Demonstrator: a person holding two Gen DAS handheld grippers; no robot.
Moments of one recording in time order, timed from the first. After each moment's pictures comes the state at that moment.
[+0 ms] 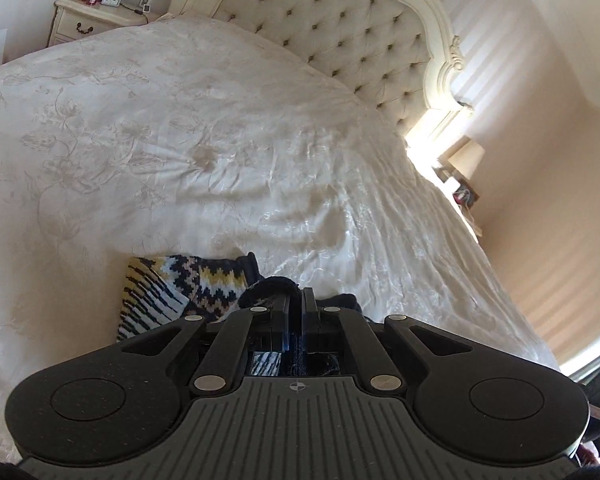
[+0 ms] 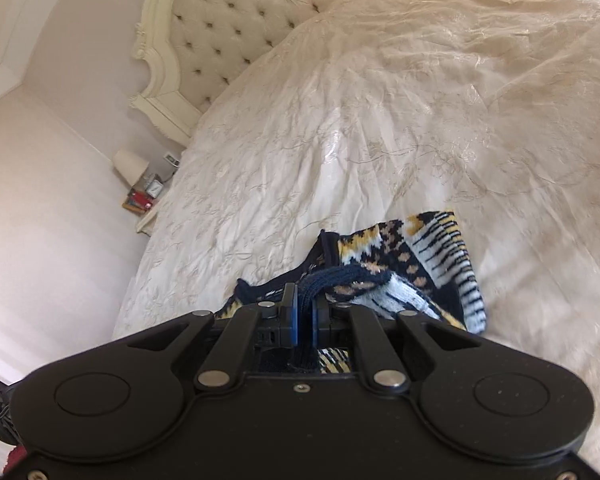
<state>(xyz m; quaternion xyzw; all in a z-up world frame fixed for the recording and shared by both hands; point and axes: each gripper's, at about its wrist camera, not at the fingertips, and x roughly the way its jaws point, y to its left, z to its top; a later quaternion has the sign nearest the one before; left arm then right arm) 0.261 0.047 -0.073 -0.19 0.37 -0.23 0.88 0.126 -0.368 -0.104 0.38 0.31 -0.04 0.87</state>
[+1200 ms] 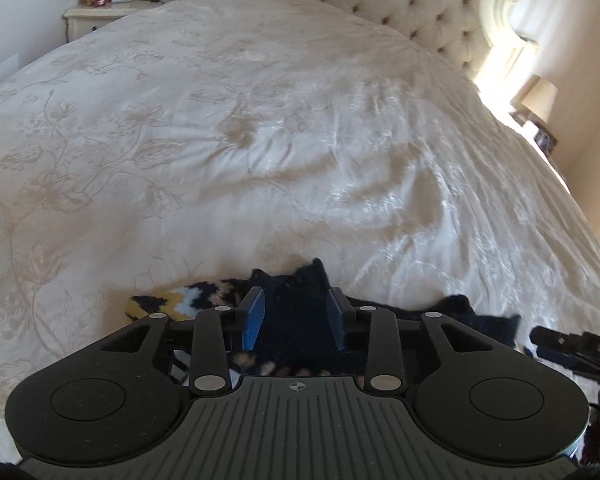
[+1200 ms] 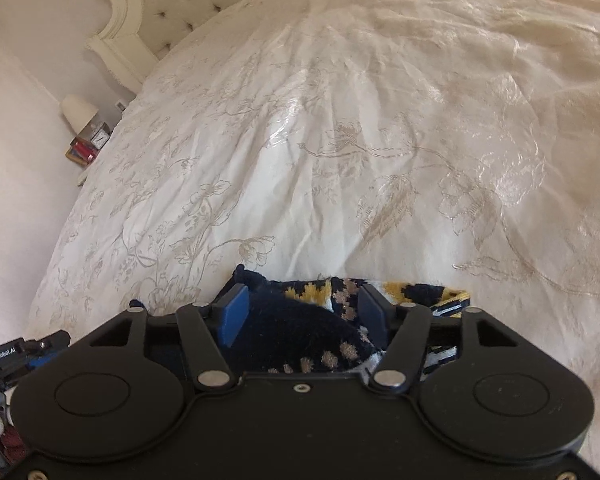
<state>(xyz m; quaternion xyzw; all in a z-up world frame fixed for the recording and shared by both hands) 0.341 -0.019 -0.123 -0.07 0.42 -0.16 0.89 0.246 -0.393 -0.163 0.27 0.38 -0.04 0.88</state>
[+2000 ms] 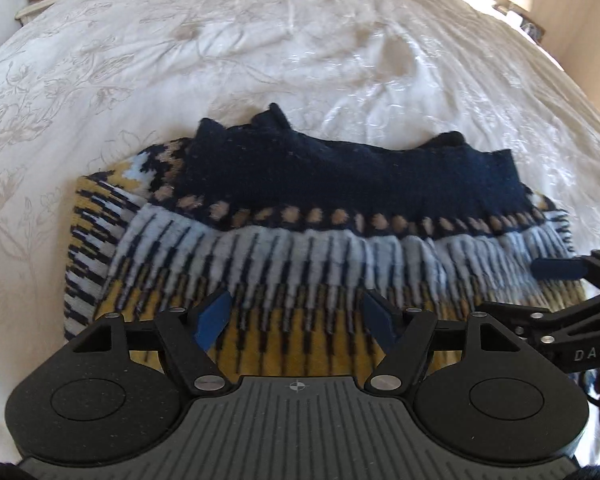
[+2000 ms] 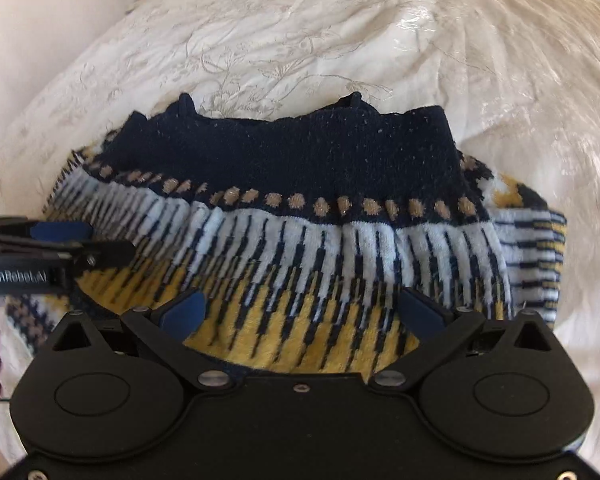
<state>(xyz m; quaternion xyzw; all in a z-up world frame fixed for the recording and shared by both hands) 0.297 -0.051 -0.183 0.03 0.50 -0.18 0.85 0.244 -0.296 -0.198 0.06 0.50 0.05 0.86</state>
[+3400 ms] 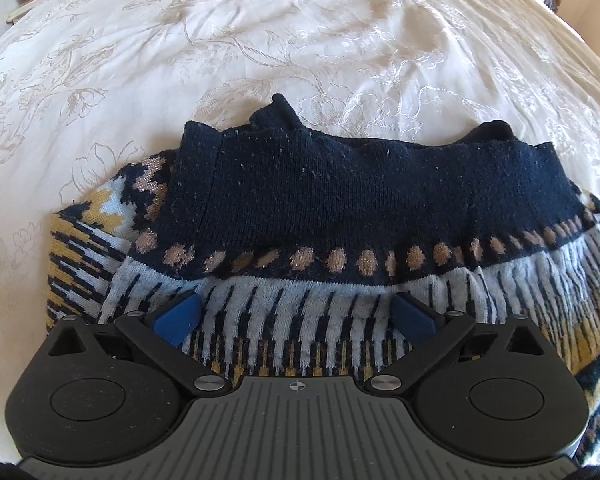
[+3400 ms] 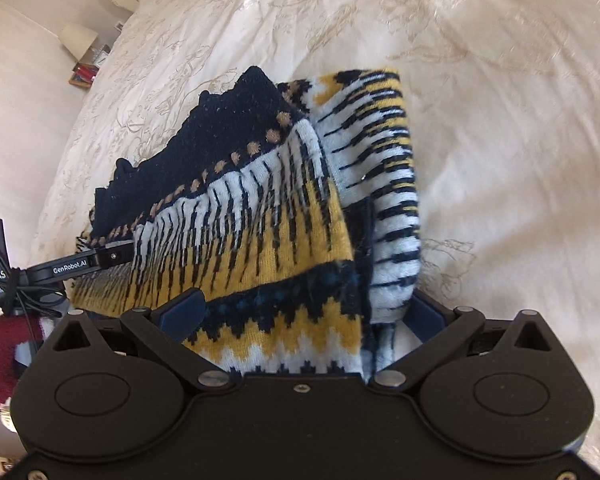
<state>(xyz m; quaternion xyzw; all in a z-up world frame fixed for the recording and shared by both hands) 0.342 -0.075 -0.207 0.08 0.53 -0.16 0.83 0.168 -0.410 -0.226 0.35 0.49 0.02 0.80</state>
